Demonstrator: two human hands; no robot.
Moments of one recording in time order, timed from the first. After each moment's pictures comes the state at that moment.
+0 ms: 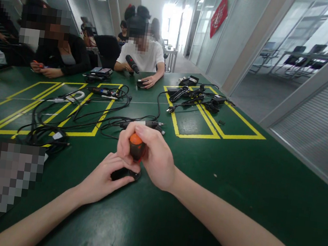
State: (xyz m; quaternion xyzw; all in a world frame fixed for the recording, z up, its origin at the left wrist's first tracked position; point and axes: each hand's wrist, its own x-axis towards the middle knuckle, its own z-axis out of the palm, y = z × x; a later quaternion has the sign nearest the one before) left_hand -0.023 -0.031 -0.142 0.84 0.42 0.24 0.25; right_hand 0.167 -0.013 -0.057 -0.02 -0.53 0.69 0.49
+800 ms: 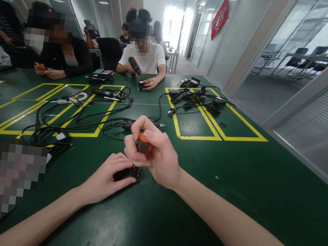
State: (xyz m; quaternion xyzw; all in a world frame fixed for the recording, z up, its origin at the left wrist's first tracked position) left_hand -0.023 -0.030 -0.144 0.84 0.42 0.24 0.24; right_hand 0.172 -0.010 -0.055 -0.02 -0.51 0.72 0.46
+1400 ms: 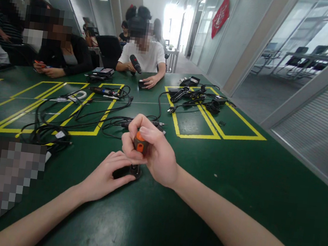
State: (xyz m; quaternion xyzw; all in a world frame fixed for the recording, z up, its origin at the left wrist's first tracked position) left_hand -0.022 -0.030 -0.143 0.85 0.42 0.23 0.23; right_hand 0.171 -0.011 -0.054 -0.03 -0.52 0.71 0.47
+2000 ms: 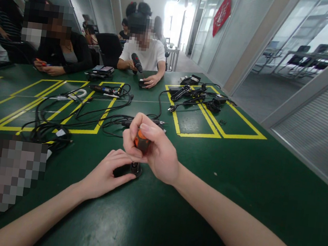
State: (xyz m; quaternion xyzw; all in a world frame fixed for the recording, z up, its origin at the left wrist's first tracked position) left_hand -0.023 -0.030 -0.141 0.85 0.42 0.23 0.23; right_hand 0.173 -0.011 -0.052 -0.04 -0.53 0.70 0.47
